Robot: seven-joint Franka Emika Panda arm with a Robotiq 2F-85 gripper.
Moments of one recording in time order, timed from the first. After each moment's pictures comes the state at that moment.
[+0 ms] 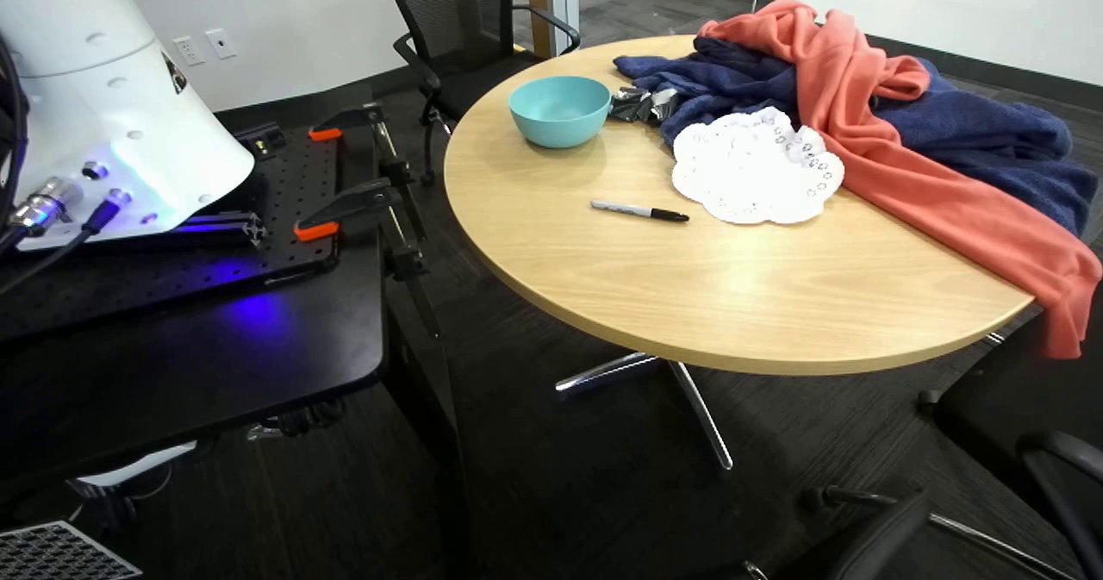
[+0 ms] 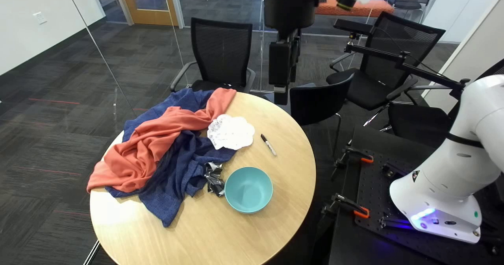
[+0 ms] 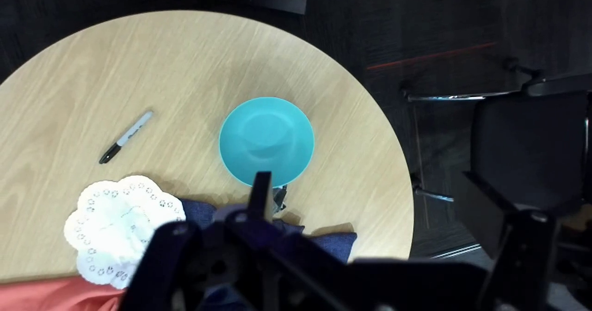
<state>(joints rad) 0.13 -0.29 0.10 -2.10 0.21 1.71 0.05</state>
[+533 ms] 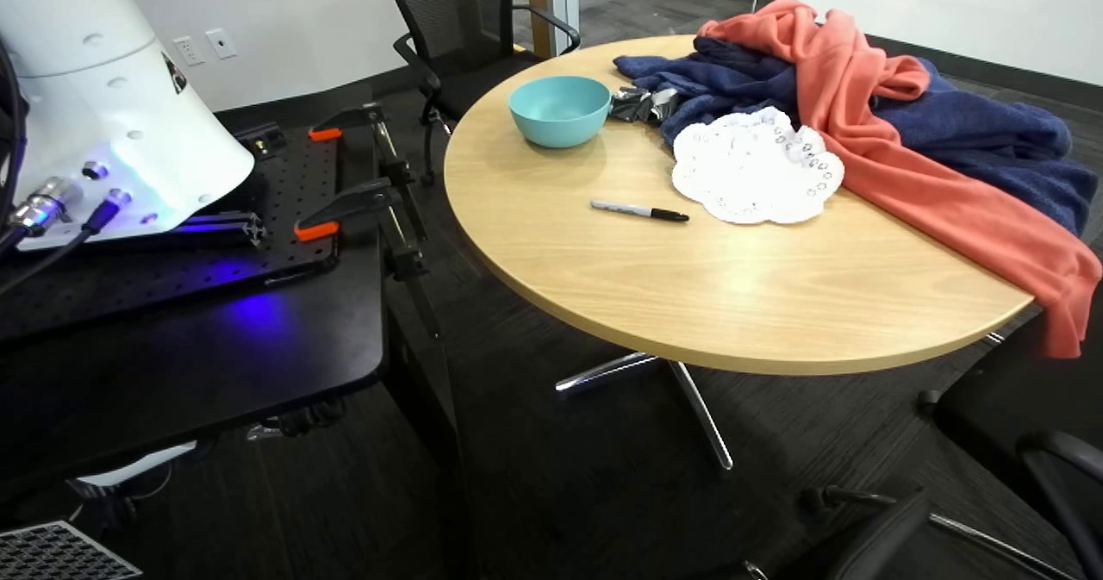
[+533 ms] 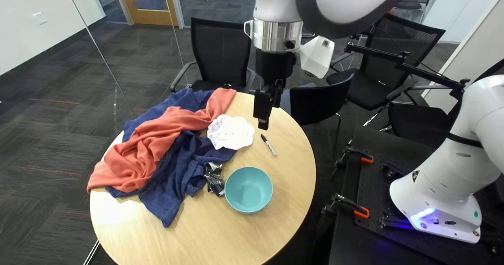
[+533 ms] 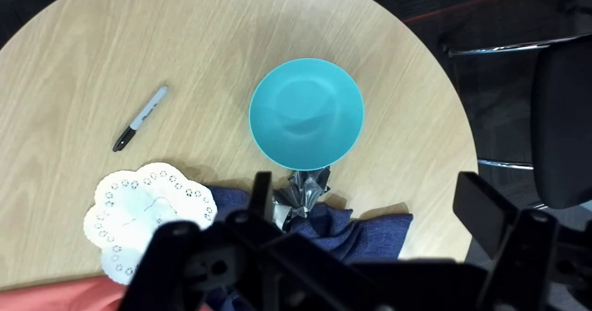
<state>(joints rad) 0.10 -0.22 0.10 -2.32 0.17 2.08 0.05</state>
